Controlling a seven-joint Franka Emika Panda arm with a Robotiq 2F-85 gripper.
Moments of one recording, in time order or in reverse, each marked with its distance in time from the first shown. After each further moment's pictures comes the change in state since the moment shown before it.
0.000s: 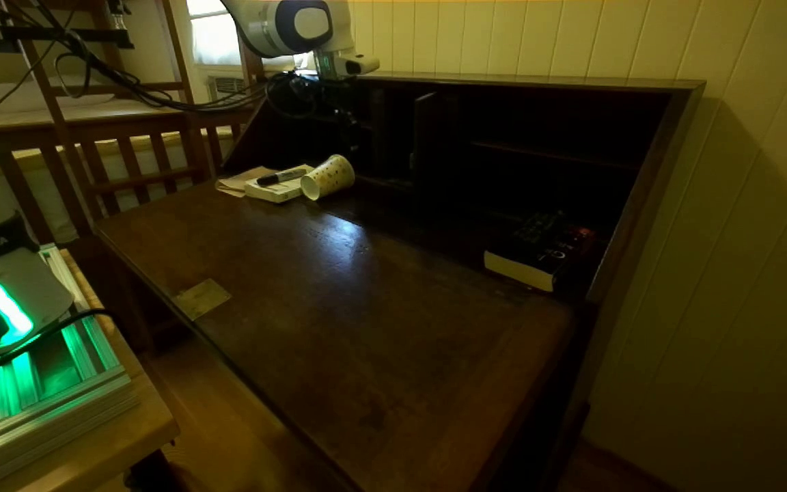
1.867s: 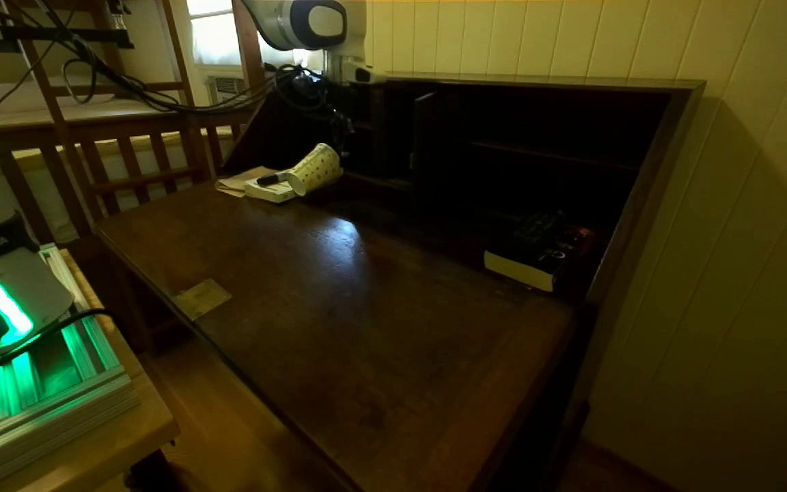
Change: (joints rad) arm -0.046 0.053 0.029 0.112 0.064 -0.275 -0.138
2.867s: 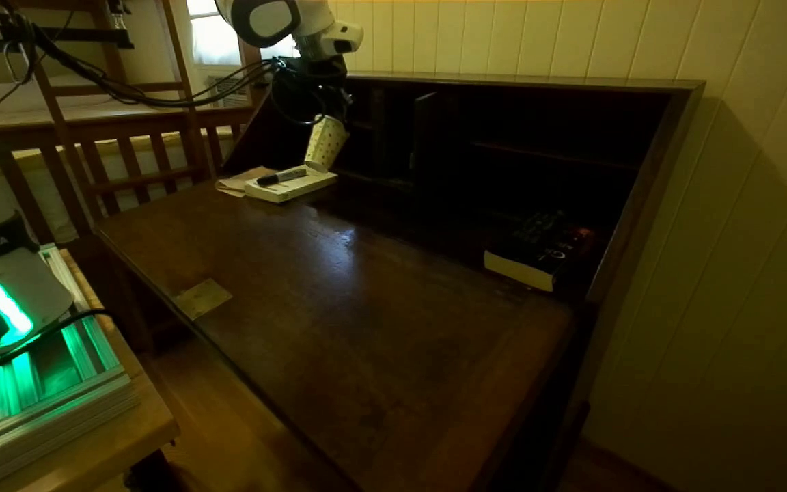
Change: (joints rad) arm -0.099 -0.220 0.163 -0.317 0.326 0.597 -0.442
